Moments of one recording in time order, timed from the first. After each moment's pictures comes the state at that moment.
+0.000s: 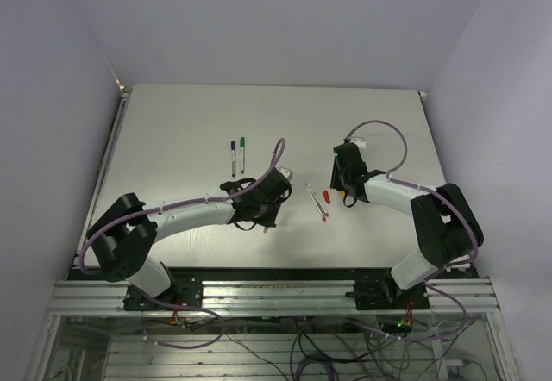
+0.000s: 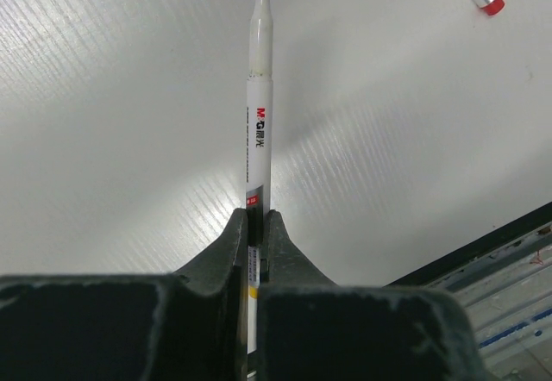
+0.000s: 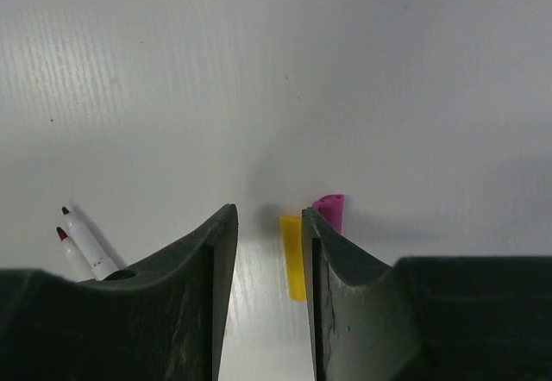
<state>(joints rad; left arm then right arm) -0.98 1.54 0.97 -0.44 -0.15 -0.51 0.41 1.58 0.77 -0.06 0.33 0.41</state>
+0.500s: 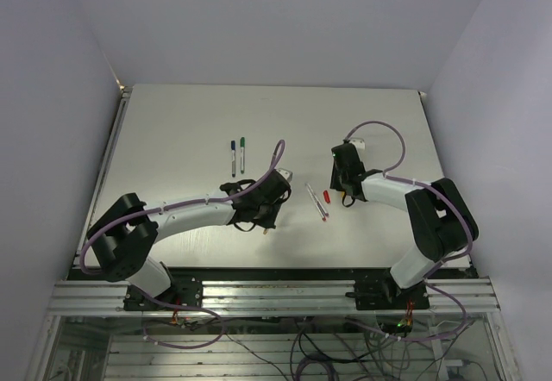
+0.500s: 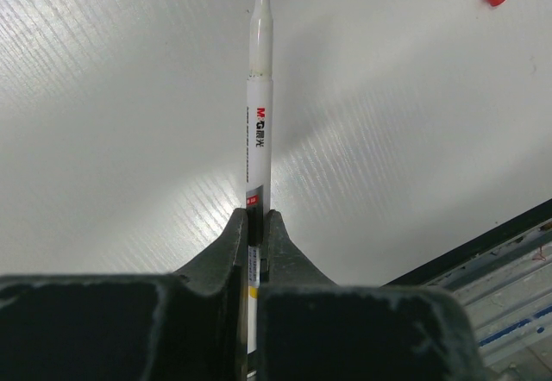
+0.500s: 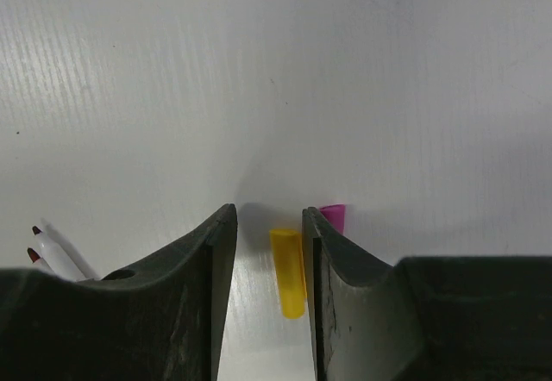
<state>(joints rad) -0.98 1.53 0.95 -0.42 -0.14 -0.51 0.41 1.64 0.78 -0.04 0.36 0.41</state>
